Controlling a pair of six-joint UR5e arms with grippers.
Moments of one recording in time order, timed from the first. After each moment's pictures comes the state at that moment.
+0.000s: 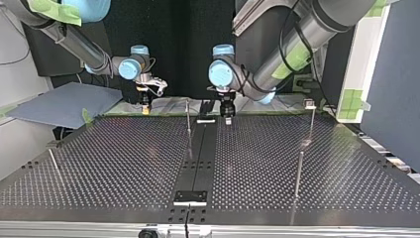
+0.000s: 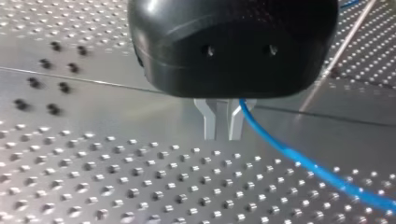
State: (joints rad) left arm -0.50 -2.19 -1.64 -2.60 -2.13 -1.69; right arm 1.92 -0.62 1.59 -0.81 1.58 1.53
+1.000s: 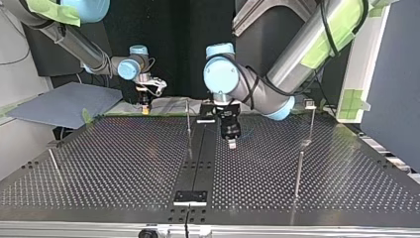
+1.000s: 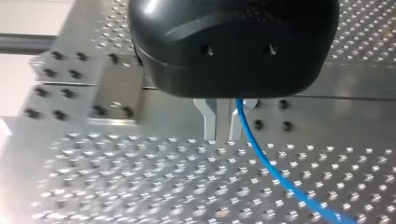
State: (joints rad) left arm -0.53 -1.93 -1.50 -2.85 -2.22 -1.60; right arm 1.91 -0.62 1.59 -0.81 1.56 1.57
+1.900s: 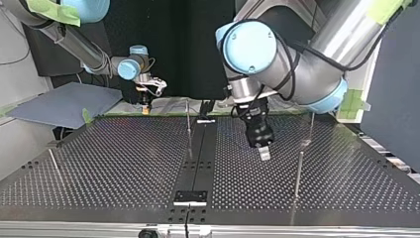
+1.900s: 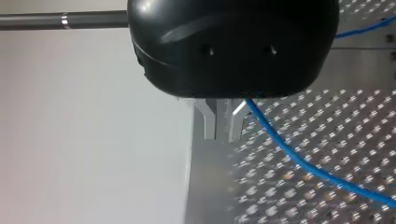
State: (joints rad) left arm -0.51 -1.69 -1.49 -2.92 -2.35 -1.57; right arm 1.91 -0.62 1.59 -0.81 1.56 1.57
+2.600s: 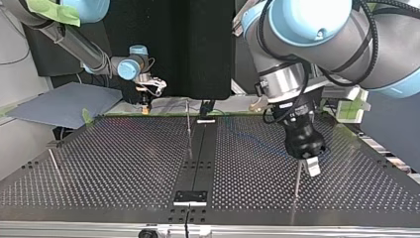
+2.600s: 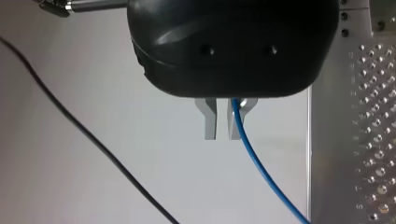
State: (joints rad) left arm -0.43 -1.53 -1.47 -2.95 -2.34 -1.58; right arm 1.91 -0.62 1.59 -0.80 1.55 1.57
